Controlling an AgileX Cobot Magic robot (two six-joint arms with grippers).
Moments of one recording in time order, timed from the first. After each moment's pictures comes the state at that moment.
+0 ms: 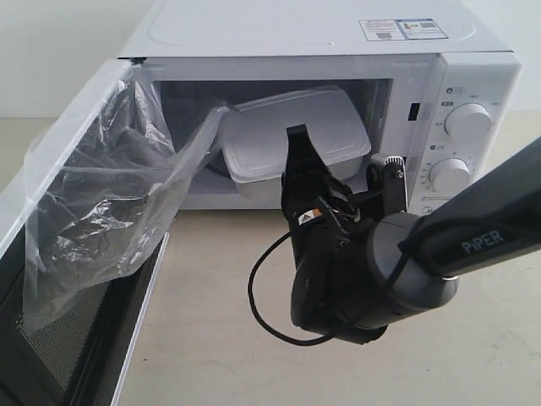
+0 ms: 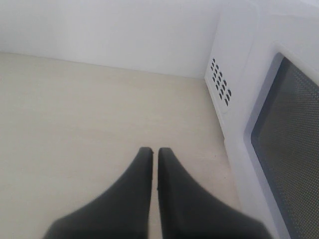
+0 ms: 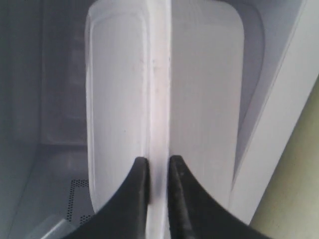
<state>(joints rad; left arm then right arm) 0.02 0.00 0.00 -0.08 0.29 -0.05 0.90 2.03 -0.90 0.98 -1.03 0.95</state>
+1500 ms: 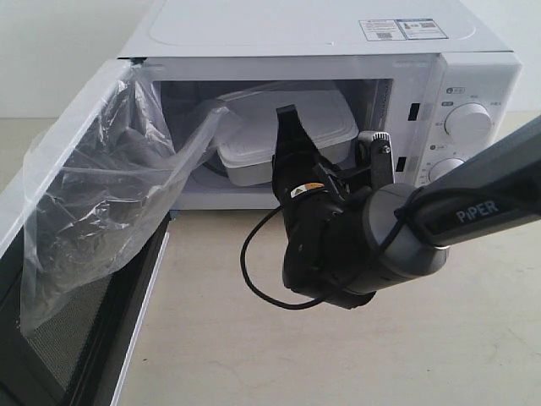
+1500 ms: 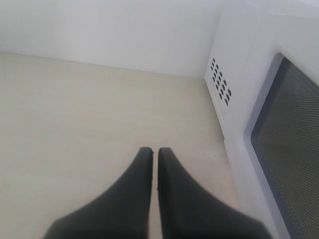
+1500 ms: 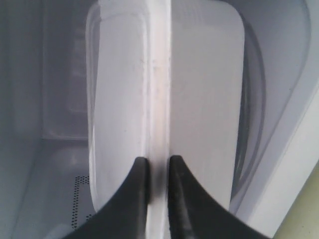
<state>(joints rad) 0.02 0.00 0.00 -0.08 0.29 -0.05 0.85 2.03 -0.98 0.95 -0.93 0.89</state>
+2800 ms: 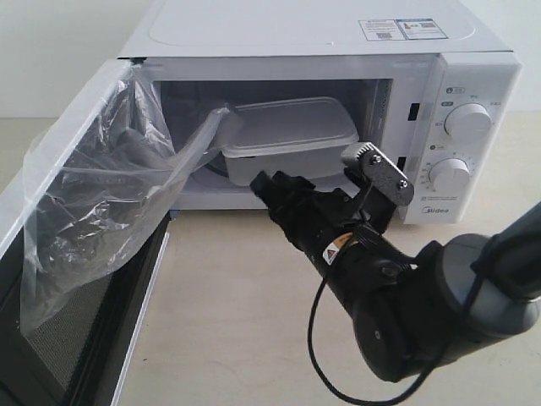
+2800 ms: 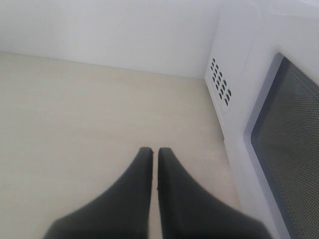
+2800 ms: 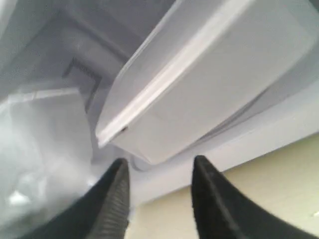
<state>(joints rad) 0.02 0.00 0.00 -0.08 0.29 -0.05 0.85 1.95 -0.67 0.52 -1.06 0.61</state>
